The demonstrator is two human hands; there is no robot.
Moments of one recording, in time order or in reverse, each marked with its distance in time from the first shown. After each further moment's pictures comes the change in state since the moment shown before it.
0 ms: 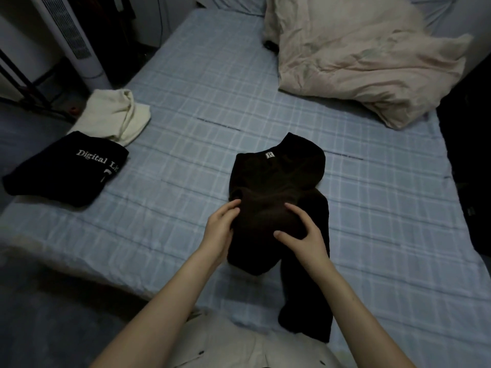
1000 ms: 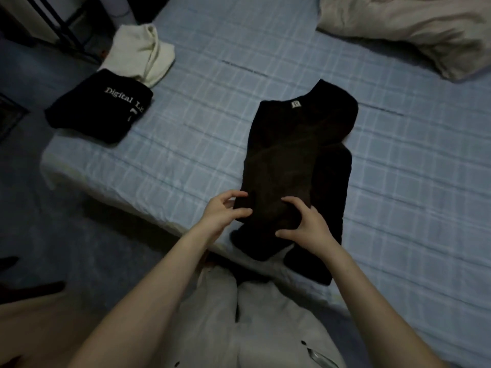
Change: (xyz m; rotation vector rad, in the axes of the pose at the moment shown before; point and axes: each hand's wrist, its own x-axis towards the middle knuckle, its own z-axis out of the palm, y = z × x) left_hand -0.064 -0.065 -0.050 0.413 0.044 -0.078; right_hand -0.054 0.060 -0.010 -0.486 -0.352 0.123
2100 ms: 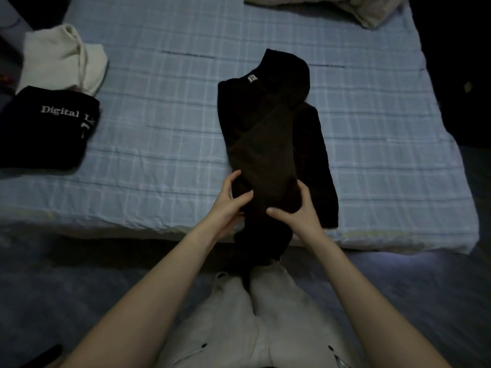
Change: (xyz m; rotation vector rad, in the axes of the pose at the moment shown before) left_hand -0.019 -0.025 -0.051 -0.188 -0.407 -0.104; right_hand -0.062 -0.048 0.123 0.691 0.442 0.247
